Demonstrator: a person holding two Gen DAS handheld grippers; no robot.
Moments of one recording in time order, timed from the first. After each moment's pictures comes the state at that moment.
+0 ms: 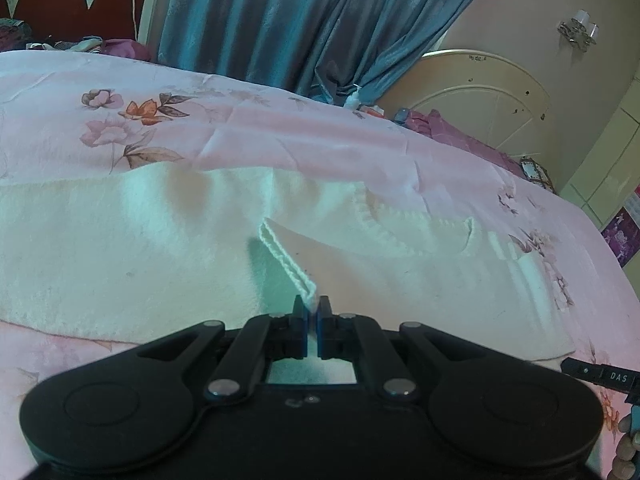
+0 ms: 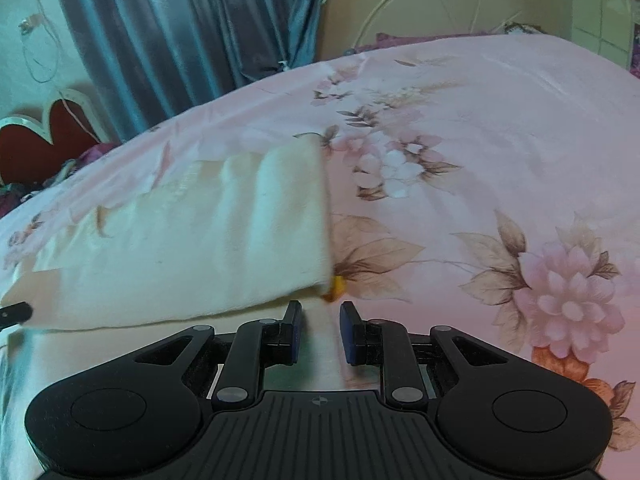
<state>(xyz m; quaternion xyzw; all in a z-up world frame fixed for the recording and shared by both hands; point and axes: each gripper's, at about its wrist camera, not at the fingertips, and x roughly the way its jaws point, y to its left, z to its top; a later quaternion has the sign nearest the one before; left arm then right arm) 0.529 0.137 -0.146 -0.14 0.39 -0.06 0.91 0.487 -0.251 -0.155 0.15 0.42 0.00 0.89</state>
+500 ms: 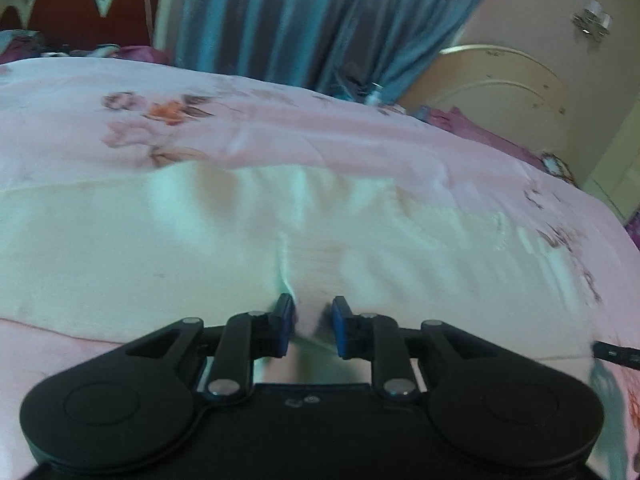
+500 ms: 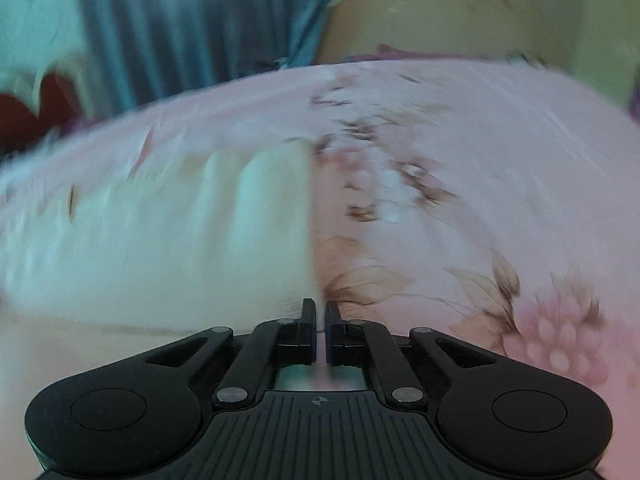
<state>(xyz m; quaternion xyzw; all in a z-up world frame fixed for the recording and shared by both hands) 0.527 0.144 -0.150 -0.12 0.39 -0.02 0.91 0.500 -0.255 -0.153 0.11 0.40 -0.01 0.91</state>
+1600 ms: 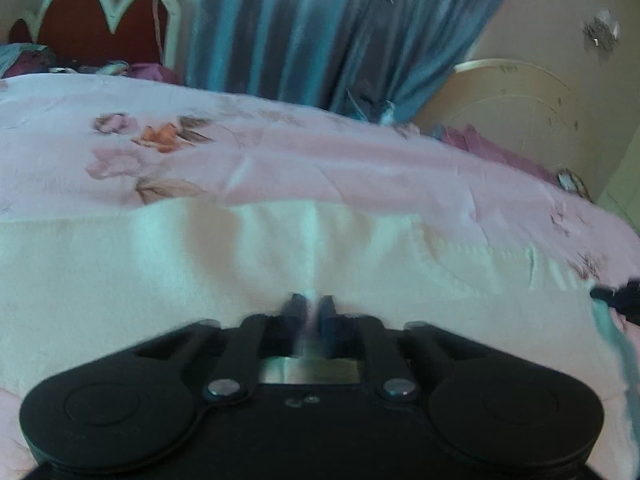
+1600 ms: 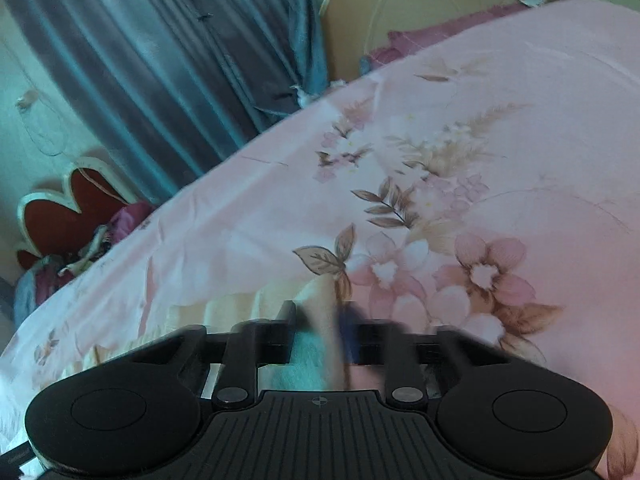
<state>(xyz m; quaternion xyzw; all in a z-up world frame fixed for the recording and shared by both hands) 0.565 0.142 -0.163 -0.12 0.36 0.00 0.93 0.635 -0.291 -0.175 0.22 0.38 0.05 0.89</state>
